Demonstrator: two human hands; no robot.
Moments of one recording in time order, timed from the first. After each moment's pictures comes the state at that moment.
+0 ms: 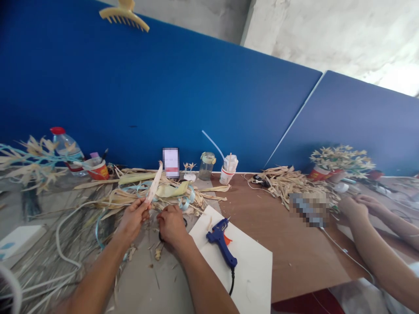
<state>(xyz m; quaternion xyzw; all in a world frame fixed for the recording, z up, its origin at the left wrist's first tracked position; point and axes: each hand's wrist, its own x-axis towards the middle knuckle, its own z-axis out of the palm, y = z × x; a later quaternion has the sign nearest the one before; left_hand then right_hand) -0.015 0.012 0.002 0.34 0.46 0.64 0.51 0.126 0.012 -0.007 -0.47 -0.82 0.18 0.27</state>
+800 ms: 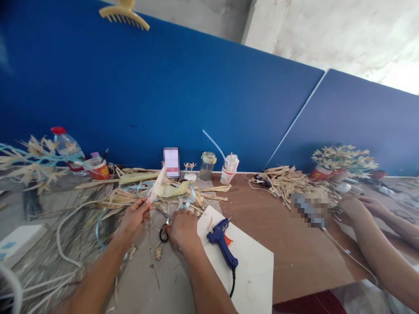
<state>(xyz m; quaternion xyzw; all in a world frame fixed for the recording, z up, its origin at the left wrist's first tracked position) -0.012 0.012 0.003 0.34 0.47 0.64 0.50 0.148 -0.005 0.024 -0.61 -0.78 0.11 0.05</state>
